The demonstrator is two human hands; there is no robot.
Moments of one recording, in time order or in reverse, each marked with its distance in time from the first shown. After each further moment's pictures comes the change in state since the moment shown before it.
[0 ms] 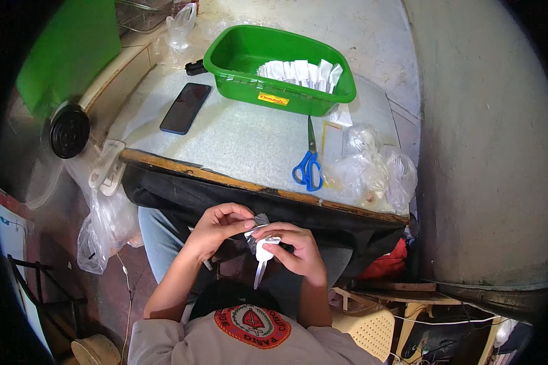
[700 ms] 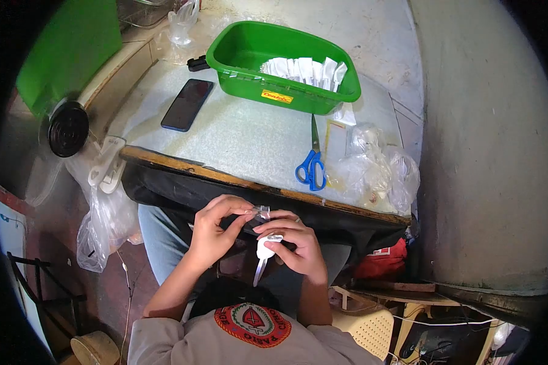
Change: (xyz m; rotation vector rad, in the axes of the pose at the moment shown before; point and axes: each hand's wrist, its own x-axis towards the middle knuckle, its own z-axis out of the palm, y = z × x) left_hand -0.006 0.015 0.020 0.768 0.275 0.575; right_hand 0.009 0.000 0.000 -0.136 0.043 -0.090
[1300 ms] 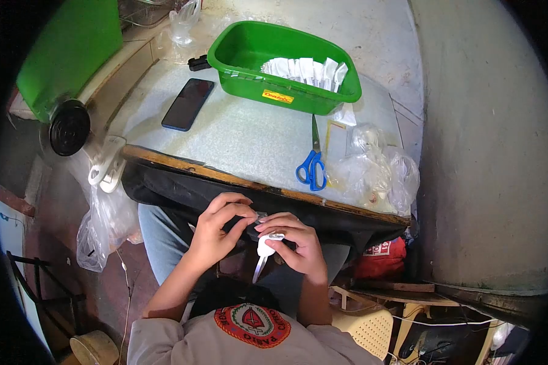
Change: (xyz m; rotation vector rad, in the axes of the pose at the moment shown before) left_hand 0.000 0.009 -0.005 0.135 -0.050 0.140; right_hand 0.002 -0.004 0.001 0.071 0.025 0.026
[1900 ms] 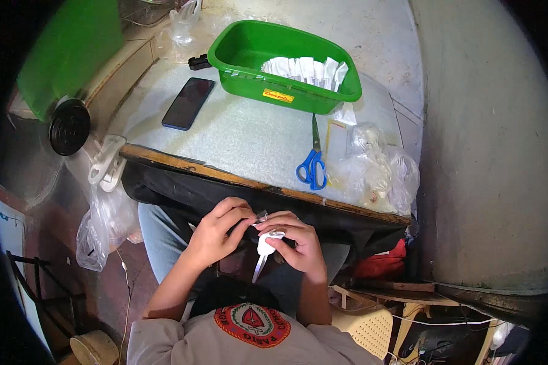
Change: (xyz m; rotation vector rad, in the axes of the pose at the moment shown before) left_hand -0.002 -0.003 -0.003 0.084 -0.078 0.066; right_hand 0.000 0.004 0.001 -0.018 0.004 -0.010
